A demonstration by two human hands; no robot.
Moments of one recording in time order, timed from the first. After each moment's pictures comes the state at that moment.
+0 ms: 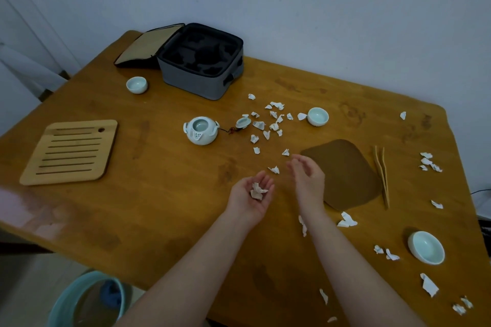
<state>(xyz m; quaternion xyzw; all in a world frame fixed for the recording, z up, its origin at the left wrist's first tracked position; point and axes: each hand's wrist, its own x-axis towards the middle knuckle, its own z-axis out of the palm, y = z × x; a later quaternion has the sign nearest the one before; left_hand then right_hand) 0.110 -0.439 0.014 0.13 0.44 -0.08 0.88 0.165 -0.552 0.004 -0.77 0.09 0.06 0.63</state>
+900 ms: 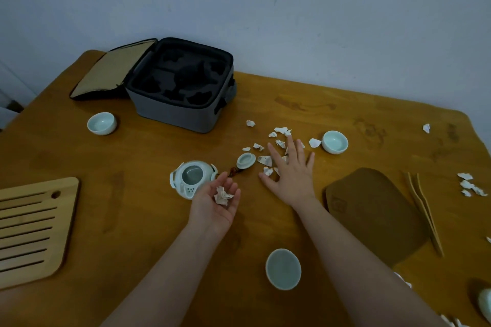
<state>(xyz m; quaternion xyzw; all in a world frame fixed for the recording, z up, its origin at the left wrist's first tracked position) 0.208 -0.320 0.005 0.20 0.47 -0.03 0.86 0.320 -0.481 -0.090 -0.98 -0.16 0.01 0.07</state>
